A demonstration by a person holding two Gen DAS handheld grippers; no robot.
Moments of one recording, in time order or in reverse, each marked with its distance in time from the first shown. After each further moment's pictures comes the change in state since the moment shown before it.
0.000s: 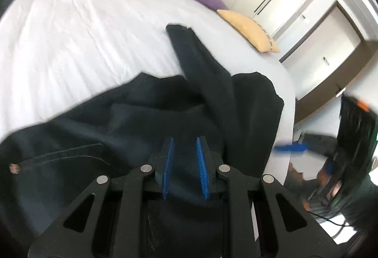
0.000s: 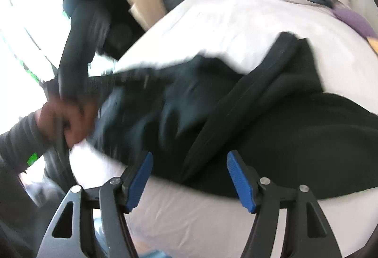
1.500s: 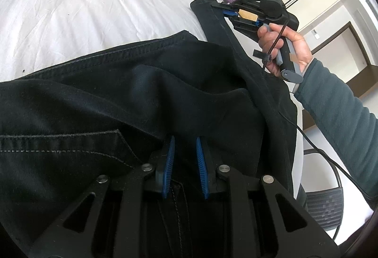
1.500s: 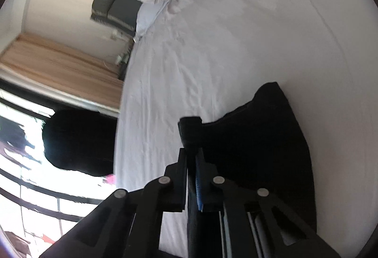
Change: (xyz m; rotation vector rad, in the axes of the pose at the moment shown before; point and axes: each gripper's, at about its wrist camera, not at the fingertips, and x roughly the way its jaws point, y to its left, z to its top) left arm 0.029 0.033 -0.024 -0.121 0.002 -0.032; right arm 0.141 -0.242 0.188 0.633 -0.111 0.236
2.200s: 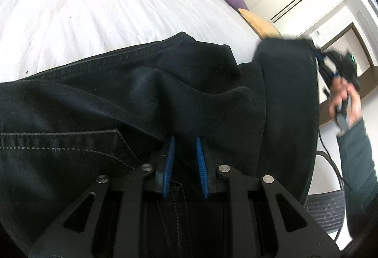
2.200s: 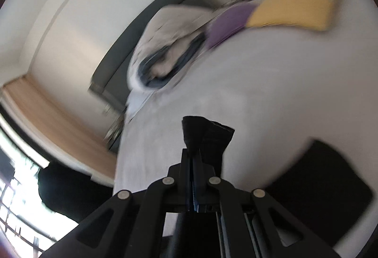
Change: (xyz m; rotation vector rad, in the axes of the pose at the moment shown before) left arm -0.003 -0.004 0.000 -0.004 -0.008 0.026; right arm -0.277 -0.039 -0.082 0.076 -0.573 -0.138
